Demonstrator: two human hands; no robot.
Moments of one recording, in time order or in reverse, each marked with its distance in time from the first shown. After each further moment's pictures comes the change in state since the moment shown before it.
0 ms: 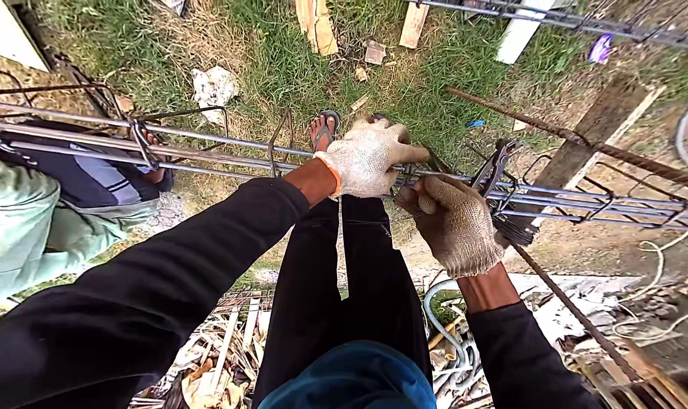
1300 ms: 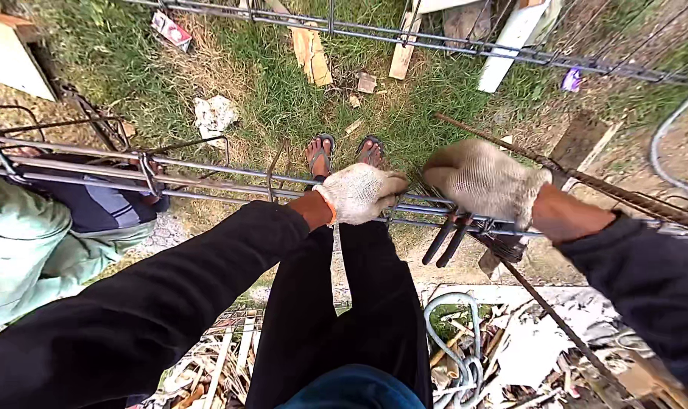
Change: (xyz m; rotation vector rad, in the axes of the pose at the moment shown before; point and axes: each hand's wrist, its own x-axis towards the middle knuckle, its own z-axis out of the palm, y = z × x) left_hand 0.000 -0.004 0.010 -0.129 0.043 0.067; right_hand 0.075 -0.121 0.000 -1.472 -0.379 -0.069
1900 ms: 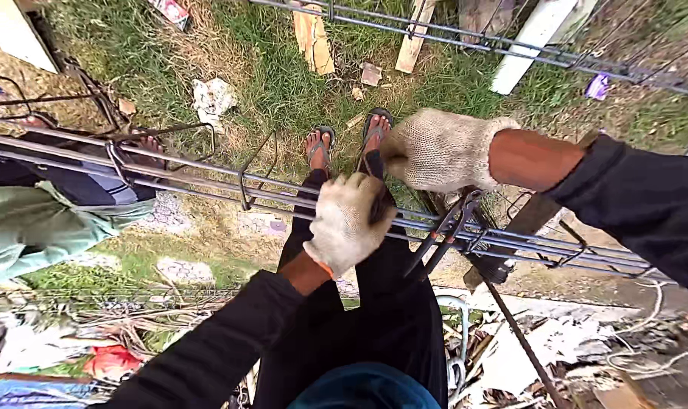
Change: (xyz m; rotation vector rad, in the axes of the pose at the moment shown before) left_hand 0.008 0.073 0.029 0.000 0.611 -0.559; right_hand 0.067 -0.007 -0.040 -0.424 -0.224 -0.487
